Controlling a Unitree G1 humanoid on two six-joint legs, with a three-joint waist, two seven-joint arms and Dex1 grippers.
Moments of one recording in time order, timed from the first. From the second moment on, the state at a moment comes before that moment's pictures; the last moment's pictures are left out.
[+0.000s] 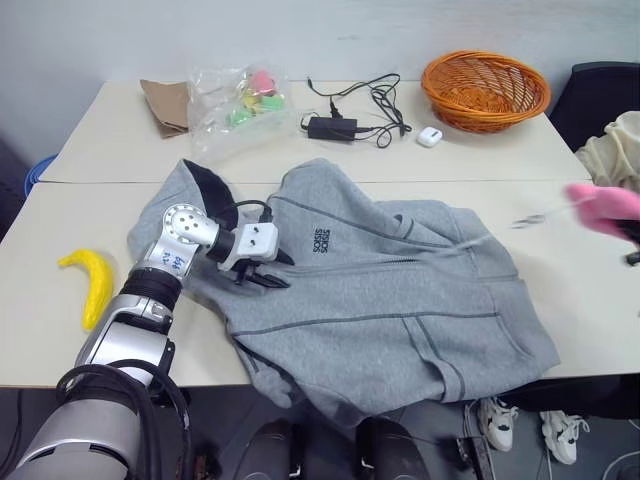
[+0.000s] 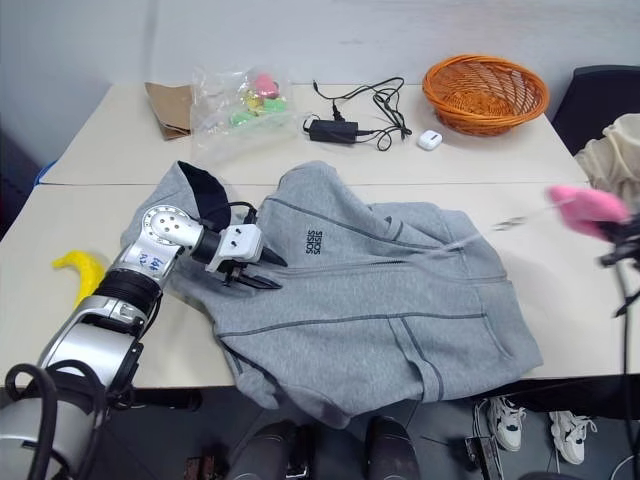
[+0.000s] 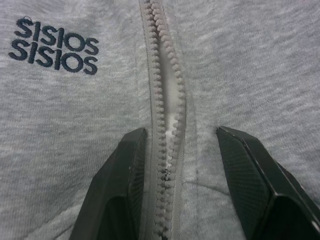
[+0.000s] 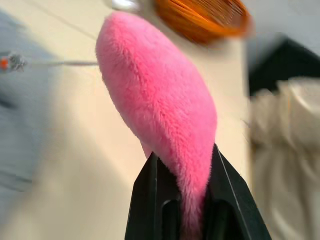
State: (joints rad) left arm -0.97 0.54 -0.29 0.92 0.06 -0.36 -1.35; right arm -0.29 -1.05 -0.63 0.33 0.18 0.38 0.78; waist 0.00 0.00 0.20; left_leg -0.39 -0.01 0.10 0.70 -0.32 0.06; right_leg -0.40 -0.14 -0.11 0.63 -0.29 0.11
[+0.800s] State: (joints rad) left arm -0.97 0.56 -0.28 0.91 0.07 -0.36 -1.33; right arm -0.85 -1.24 -0.52 1.24 0.17 0.09 0.44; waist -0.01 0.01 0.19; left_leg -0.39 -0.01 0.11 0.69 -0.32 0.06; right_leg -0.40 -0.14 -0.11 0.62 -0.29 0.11
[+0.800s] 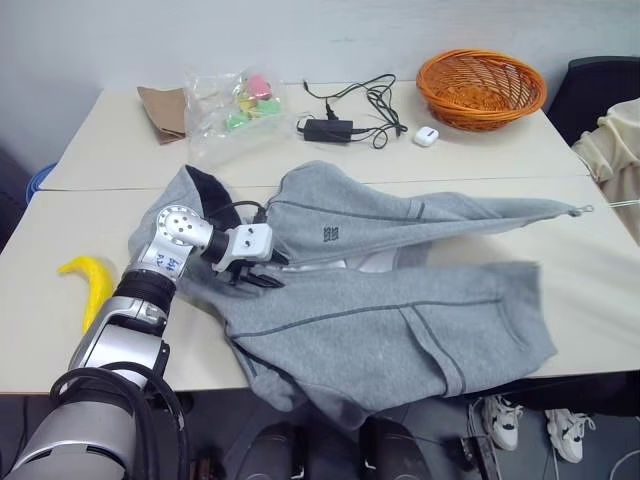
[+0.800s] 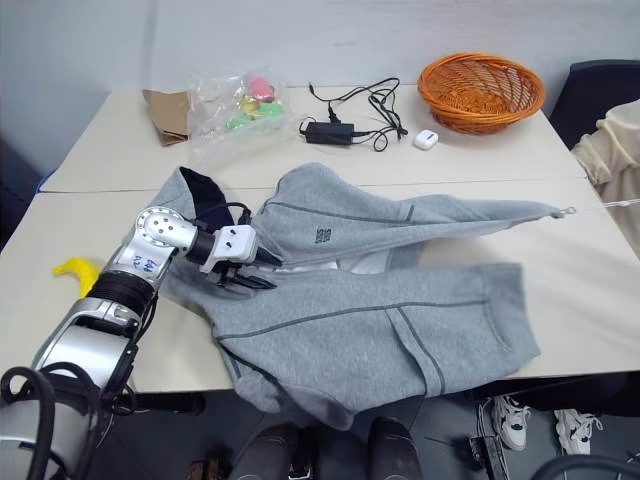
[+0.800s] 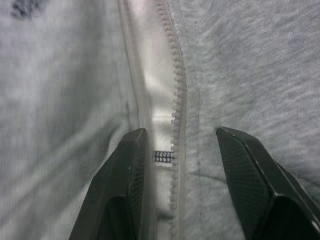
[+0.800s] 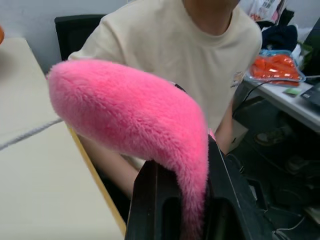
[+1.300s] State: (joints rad) left arm -0.87 0.65 -0.13 0.53 -0.19 0.26 -1.49; right arm -0.36 -1.04 -0.27 0.32 0.32 0.44 1.07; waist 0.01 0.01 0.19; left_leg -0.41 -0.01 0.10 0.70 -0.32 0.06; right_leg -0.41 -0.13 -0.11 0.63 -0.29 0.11
